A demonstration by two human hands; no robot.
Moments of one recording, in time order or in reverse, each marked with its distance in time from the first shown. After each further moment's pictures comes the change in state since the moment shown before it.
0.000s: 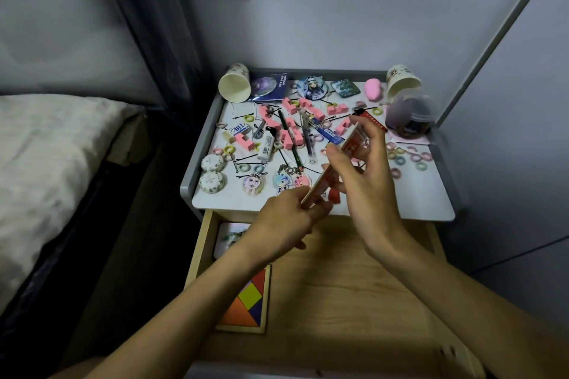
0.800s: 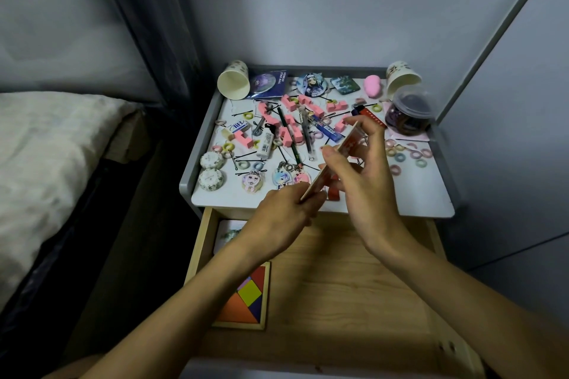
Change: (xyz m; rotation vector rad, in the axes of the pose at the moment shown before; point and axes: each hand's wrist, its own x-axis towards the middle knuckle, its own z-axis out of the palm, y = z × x) left_hand 0.001 -0.003 -0.002 0.105 0.035 0.095; right_hand -0.001 0.002 -0.002 -0.020 -0.047 -0.027
